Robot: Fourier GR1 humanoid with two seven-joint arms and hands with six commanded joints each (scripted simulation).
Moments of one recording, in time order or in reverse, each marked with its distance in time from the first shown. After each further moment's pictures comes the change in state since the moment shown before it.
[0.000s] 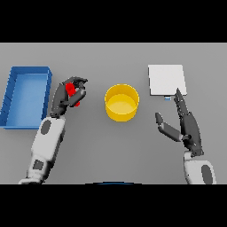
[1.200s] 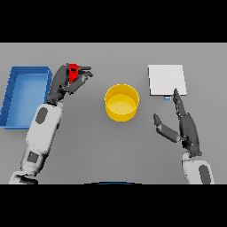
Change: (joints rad) left arm -0.084 0.073 -0.084 -0.125 0.008 -0.070 0.080; right arm -0.001 -0.001 0.016 0.019 0.049 -0.018 -0.059
